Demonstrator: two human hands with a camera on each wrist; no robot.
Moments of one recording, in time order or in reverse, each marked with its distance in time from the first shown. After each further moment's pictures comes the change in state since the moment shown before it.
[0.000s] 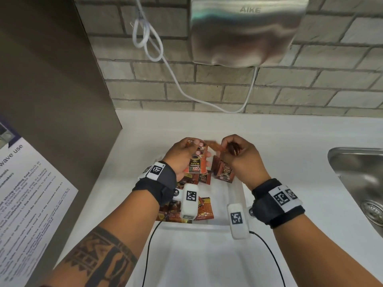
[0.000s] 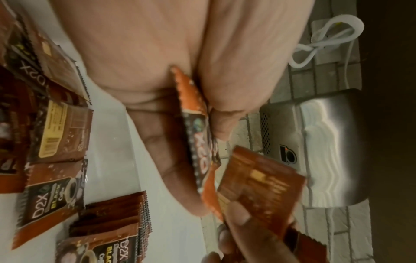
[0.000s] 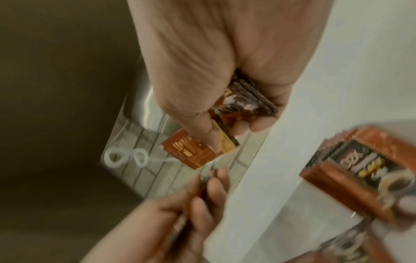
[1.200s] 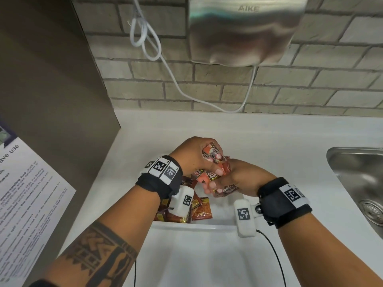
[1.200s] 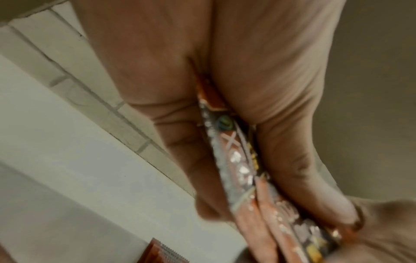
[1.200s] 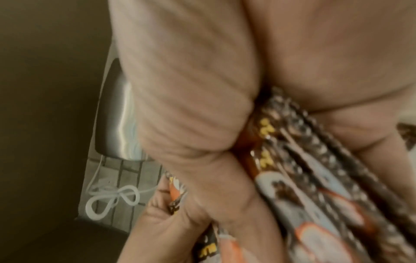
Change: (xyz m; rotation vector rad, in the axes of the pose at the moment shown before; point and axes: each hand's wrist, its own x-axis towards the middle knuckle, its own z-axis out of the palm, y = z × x) left_hand -0.004 0.024 0.017 0.753 -0.272 0.289; right_hand -0.007 0.008 -0.011 0.226 -0.735 0.434
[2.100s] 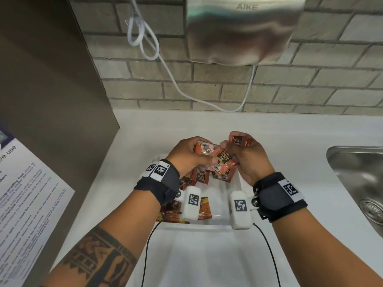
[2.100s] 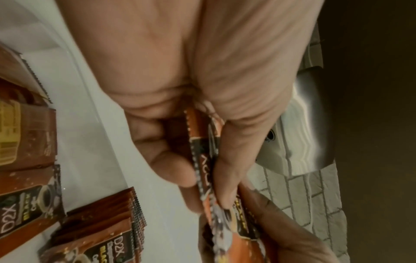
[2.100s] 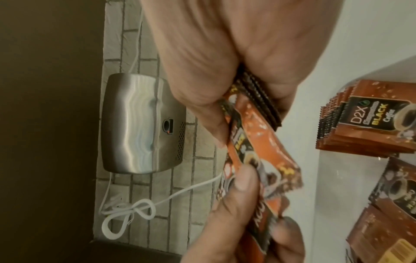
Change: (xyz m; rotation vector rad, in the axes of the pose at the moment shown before) left_hand 0.003 -0.023 0.011 -0.457 0.178 -0.166; right_hand 0.015 -0.010 -0.012 0.476 0.683 -0.308
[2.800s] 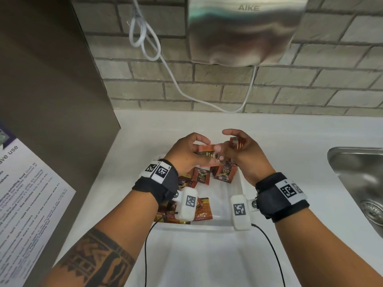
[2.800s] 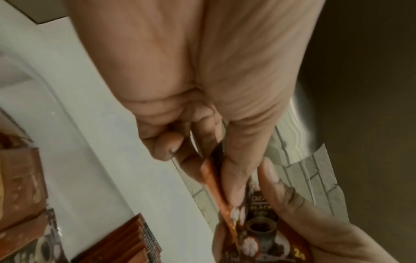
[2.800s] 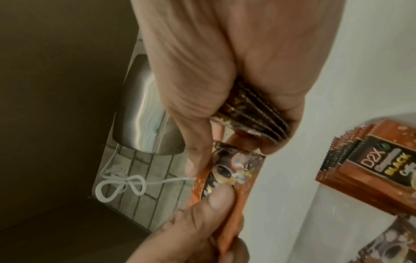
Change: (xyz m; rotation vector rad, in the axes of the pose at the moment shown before) left_hand -0.005 0.010 -0.007 0.202 0.013 0.042; right_hand -0.007 -0.006 0.004 -0.273 -0.178 -0.144
